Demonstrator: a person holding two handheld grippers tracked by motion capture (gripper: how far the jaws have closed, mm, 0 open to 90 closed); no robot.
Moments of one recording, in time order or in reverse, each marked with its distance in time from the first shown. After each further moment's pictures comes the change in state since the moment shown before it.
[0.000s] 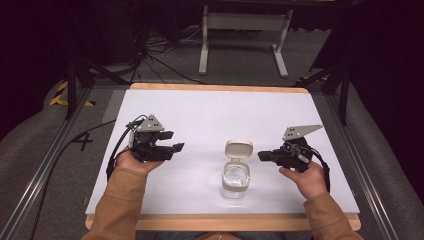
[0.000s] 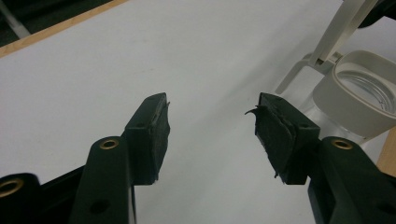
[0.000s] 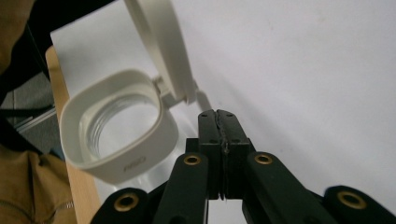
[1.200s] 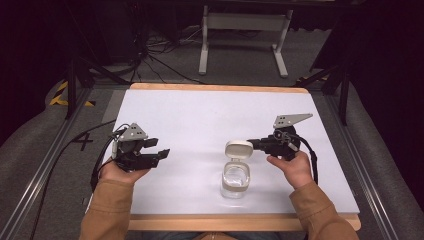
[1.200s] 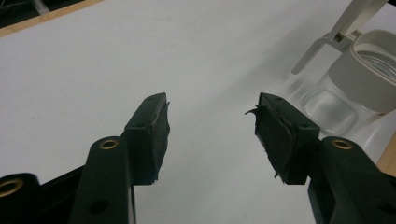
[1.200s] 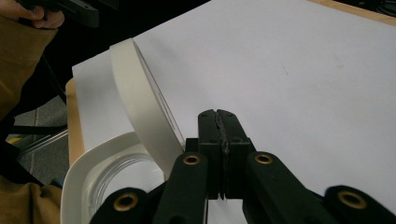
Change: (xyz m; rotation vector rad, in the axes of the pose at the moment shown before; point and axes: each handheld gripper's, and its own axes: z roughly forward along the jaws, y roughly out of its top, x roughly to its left) left arm 0.004 -0.026 -0.025 0.011 0.059 -0.060; right arm -0.005 0.028 0.023 -0.078 0.076 -0.020
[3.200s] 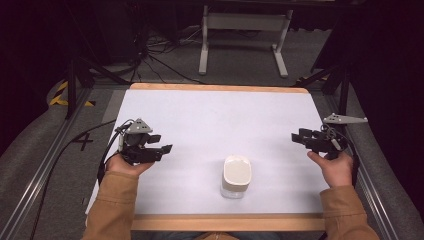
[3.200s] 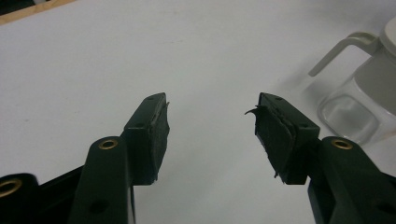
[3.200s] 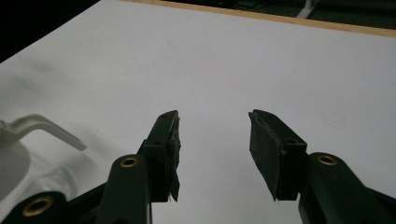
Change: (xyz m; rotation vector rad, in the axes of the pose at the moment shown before) left arm 0.018 0.002 0.023 0.025 -0.005 -0.031; right arm -0.058 -0.054 -0.095 -0.067 -0.414 0.235
